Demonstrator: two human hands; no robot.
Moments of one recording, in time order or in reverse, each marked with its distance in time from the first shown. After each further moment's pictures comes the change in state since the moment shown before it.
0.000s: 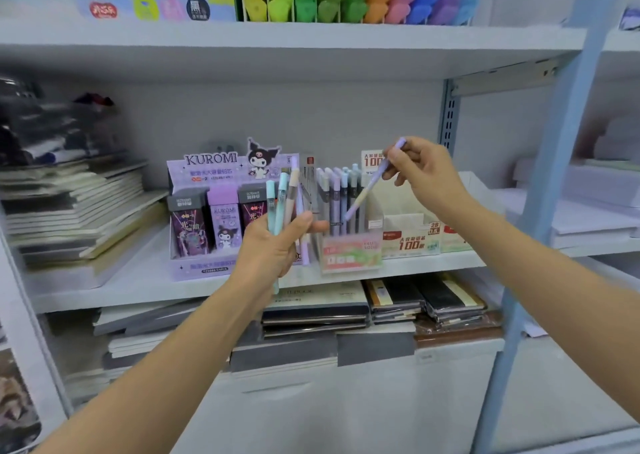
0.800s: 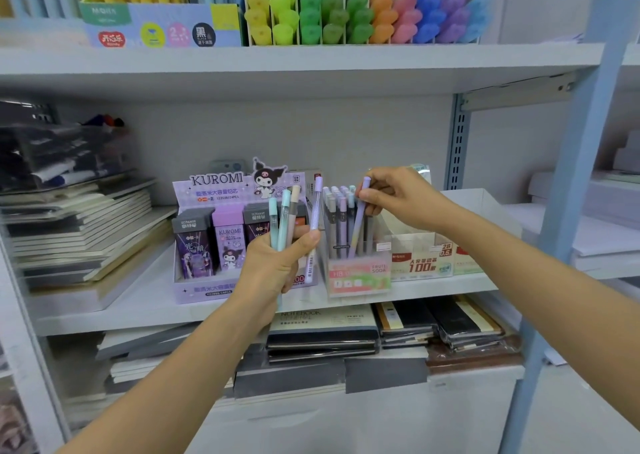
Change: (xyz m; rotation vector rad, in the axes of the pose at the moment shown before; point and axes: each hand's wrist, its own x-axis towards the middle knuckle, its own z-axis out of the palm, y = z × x) left_hand 0.019 -0.003 0.000 -0.077 0.098 -0.090; right_hand 0.025 0.002 0.019 -0.215 -0.384 -0.050
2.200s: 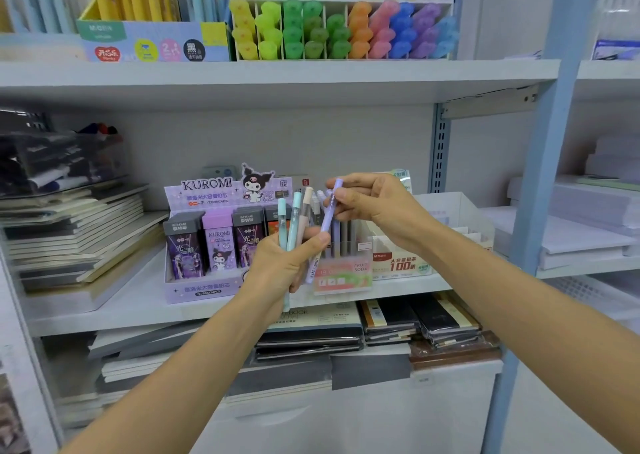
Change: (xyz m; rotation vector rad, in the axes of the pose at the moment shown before) left_hand -0.014 0.006 0.027 -0.035 -0.077 0.004; right_hand -0.027 -0.033 0.009 0.746 0.051 0.074
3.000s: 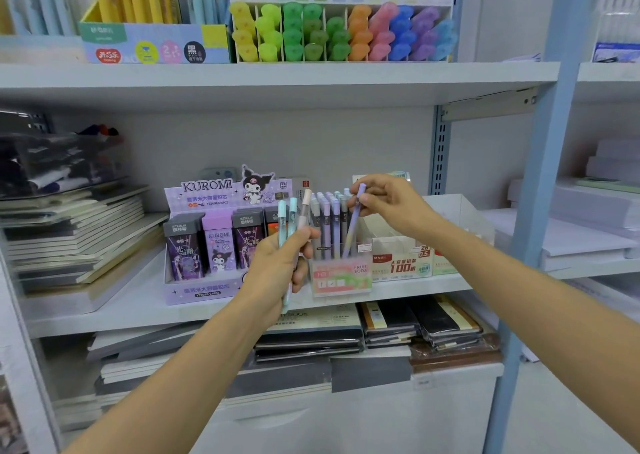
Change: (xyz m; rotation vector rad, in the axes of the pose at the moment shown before) left_hand 0.000 0.001 -0.002 0.005 -0.024 0.014; right_hand 0.014 0.022 -0.036 -0.456 0.067 -0.027
